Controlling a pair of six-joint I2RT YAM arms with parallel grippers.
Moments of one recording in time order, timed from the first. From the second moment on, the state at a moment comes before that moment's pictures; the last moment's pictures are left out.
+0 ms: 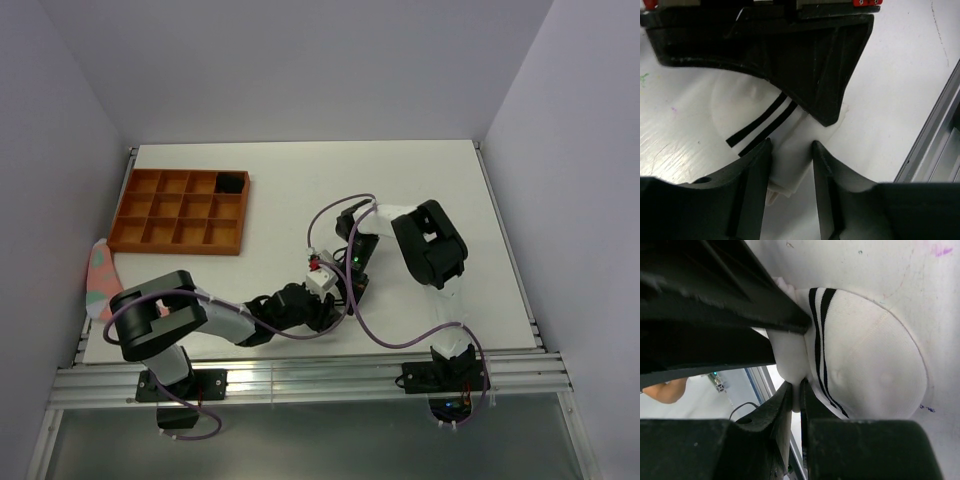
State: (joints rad) left arm -1.13 1.64 0.47 0.72 -0.07 -0.40; right arm 0.53 2.13 1.35 -1.25 -0.76 -0.77
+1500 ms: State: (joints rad) left arm -1.09 1.81 0.85 0.29 0.11 -0.77; right arm 0.13 1.33 0.94 -0.87 -0.61 -0.78
